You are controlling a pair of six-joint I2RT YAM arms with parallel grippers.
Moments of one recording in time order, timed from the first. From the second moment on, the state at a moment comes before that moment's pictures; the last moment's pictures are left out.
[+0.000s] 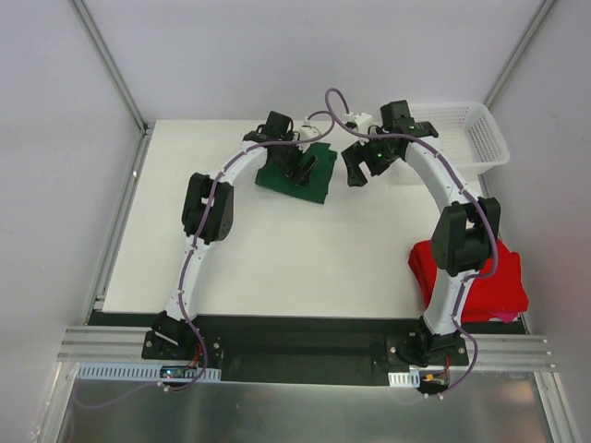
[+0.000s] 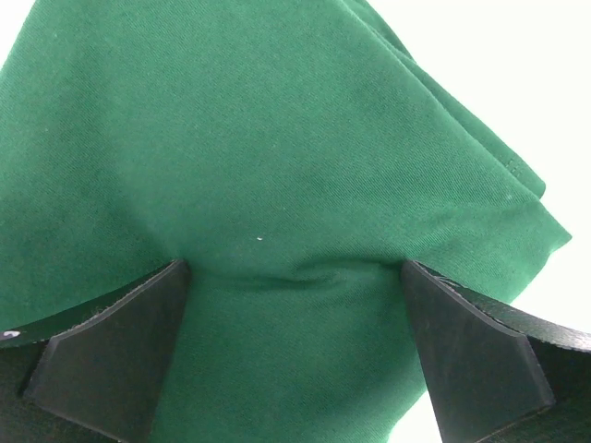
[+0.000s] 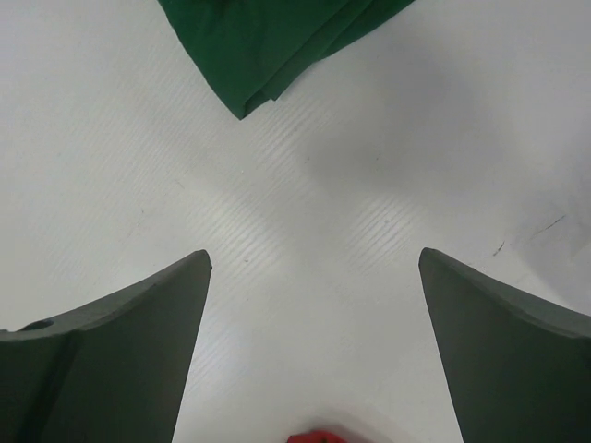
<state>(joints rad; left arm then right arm) -0.41 2.48 2.18 -0.60 0.46 0.39 0.26 1.94 1.80 -0.87 -0.38 -0.42</state>
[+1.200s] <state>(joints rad) -0.35 2.13 1.76 -1.04 0.70 0.08 0.31 1.83 1.77 -1.06 -0.43 -0.49</state>
